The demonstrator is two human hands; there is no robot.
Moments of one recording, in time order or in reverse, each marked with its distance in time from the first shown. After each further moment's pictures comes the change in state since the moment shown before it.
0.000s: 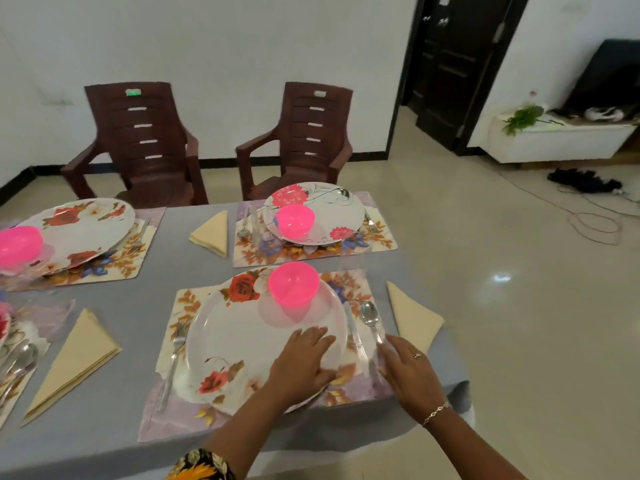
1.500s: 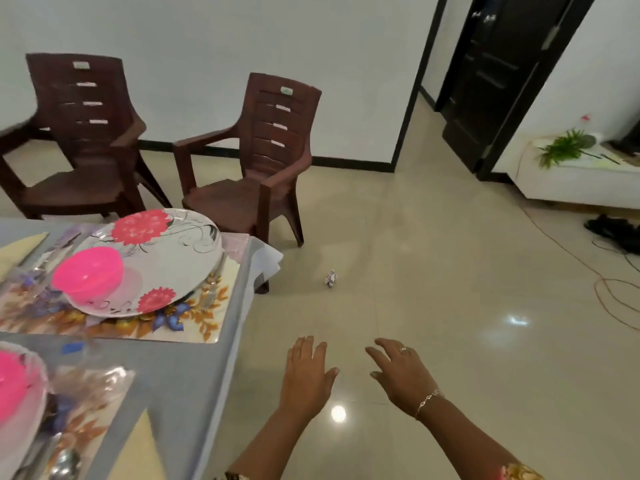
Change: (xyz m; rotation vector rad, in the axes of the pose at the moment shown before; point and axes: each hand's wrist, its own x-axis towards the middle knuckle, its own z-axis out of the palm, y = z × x) left_hand 0.449 0.246 0.109 -0.036 0.184 -0.395; right_hand 0.212 0.489 -0.039 -0.153 -0.100 -0.330
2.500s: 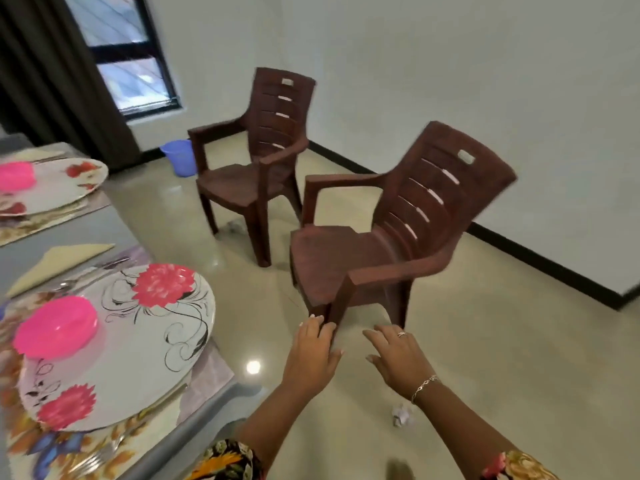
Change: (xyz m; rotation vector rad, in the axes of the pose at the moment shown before) left_hand 0.423 -0.092 -0.075 -0.046 0.356 -0.621; right_hand 0.541 0.160 0.066 0.185 0.117 -0.726
